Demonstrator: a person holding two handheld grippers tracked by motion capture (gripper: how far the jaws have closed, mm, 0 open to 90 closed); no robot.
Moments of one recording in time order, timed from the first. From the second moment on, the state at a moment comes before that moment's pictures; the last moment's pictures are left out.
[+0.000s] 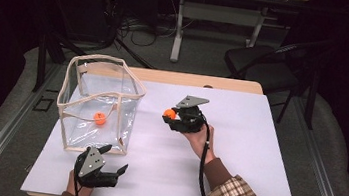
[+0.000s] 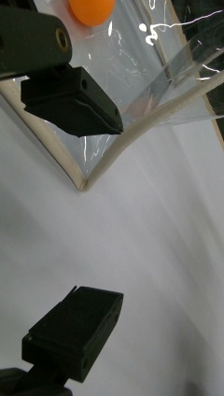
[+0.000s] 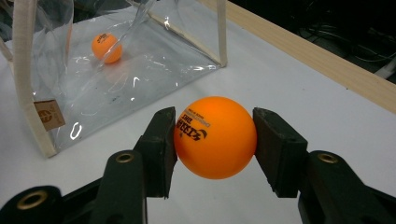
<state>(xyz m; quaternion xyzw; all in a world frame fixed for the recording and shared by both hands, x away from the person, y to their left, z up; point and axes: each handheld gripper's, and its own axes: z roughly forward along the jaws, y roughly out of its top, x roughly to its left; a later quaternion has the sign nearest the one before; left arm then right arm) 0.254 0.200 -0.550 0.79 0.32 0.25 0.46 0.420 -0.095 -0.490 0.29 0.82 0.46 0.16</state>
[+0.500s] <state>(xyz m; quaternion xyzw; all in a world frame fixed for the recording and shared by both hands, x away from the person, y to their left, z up) 0.253 0.200 -0.550 0.79 0.32 0.25 0.46 0.424 -0.090 -0.485 0.29 0.82 0.46 0.17</state>
